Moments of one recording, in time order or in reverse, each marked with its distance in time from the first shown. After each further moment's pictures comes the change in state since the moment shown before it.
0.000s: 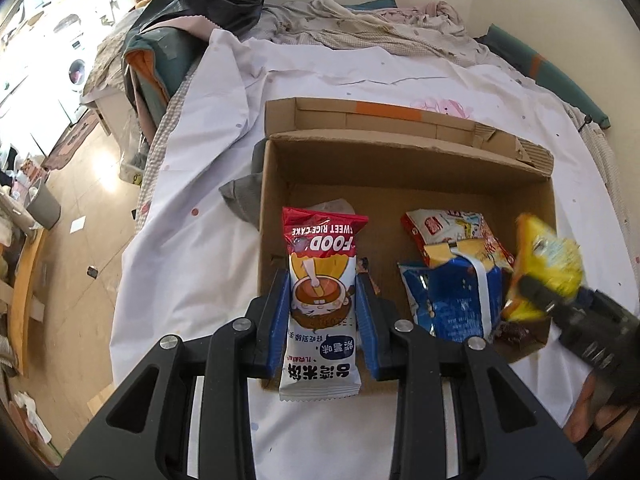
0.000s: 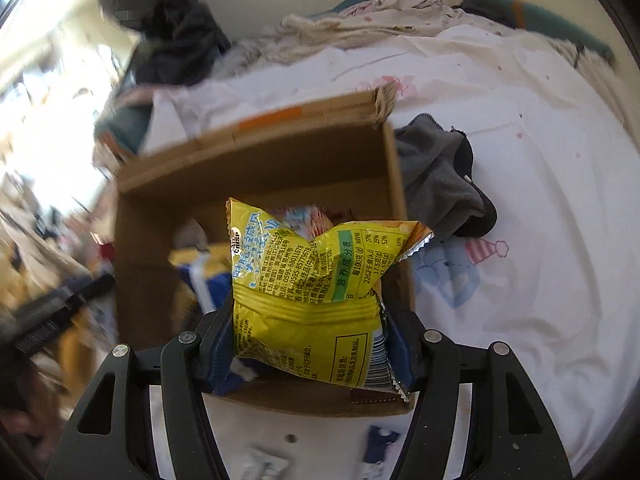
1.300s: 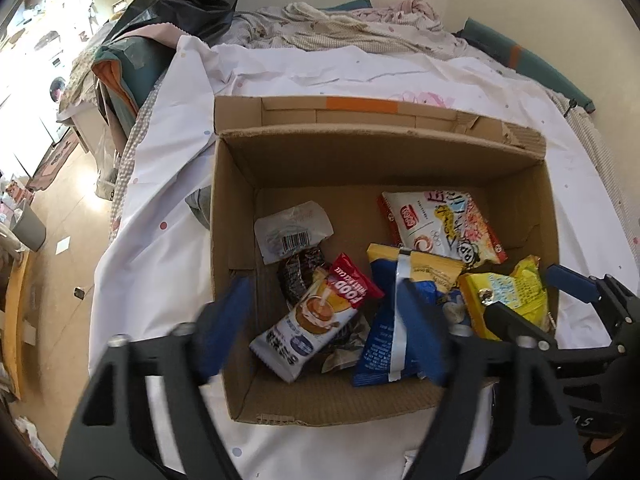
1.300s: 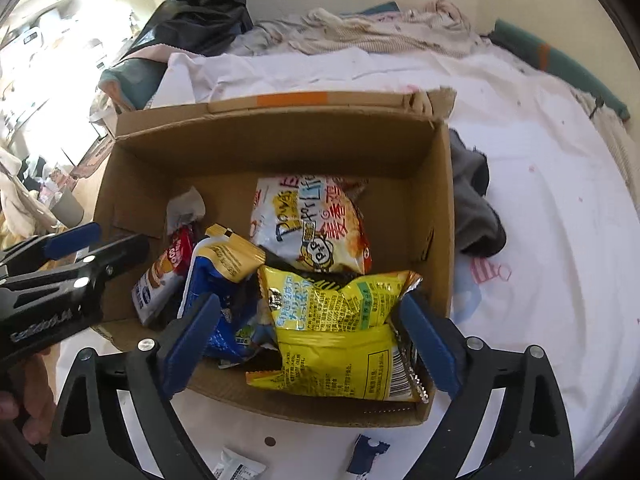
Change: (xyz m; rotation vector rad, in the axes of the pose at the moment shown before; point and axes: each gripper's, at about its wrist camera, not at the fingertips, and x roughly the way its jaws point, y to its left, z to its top) left arm 0.020 -0.016 -0.007 0.066 -0.034 -0.054; right arm 0.006 0.028 -0.010 -0.151 -0.013 -0.064
